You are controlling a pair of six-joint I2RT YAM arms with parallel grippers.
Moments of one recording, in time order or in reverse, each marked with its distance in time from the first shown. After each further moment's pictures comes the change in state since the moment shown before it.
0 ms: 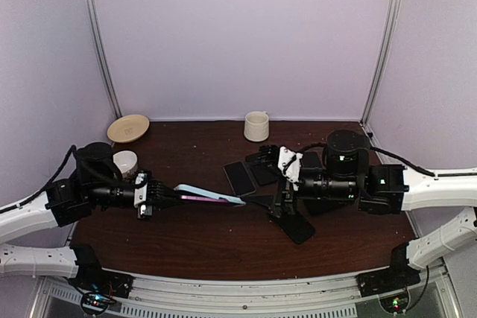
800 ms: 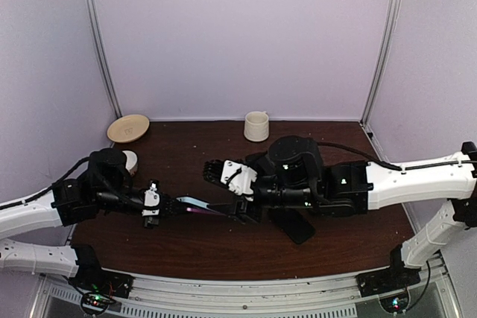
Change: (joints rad) left arm -0.049 0.058 0.000 -0.110 -0.088 0.141; right arm 0.129 0.273 0.262 -0.159 0.201 -0.034
